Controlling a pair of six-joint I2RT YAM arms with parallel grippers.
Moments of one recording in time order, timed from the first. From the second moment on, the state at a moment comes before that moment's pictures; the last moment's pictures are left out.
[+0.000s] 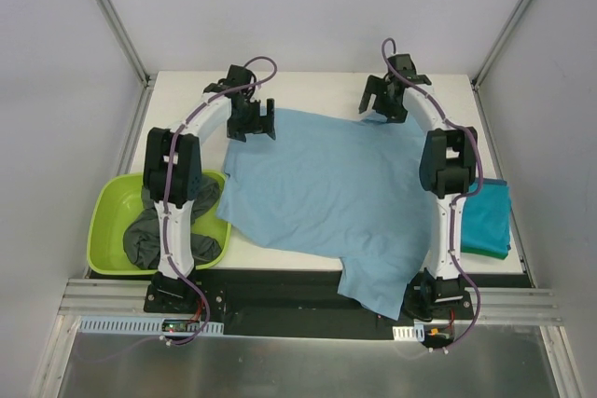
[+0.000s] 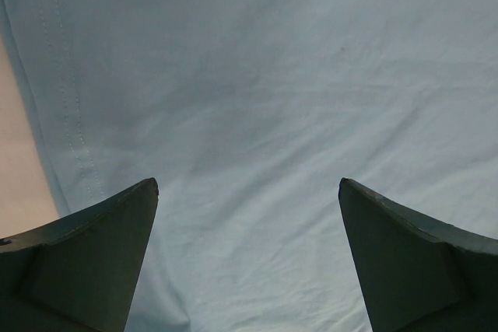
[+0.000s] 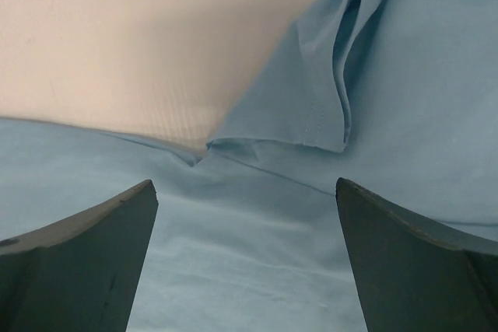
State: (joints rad) left arm -0.25 2.12 1.78 -0.74 0.21 -0.30; right arm 0.16 2.31 2.05 -0.71 -0.05 0.39
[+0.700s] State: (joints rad) left arm -0.25 2.15 1.69 -0.73 0.14 -0.28; right arm 0.15 2.37 2.05 -0.64 -0.05 0.50
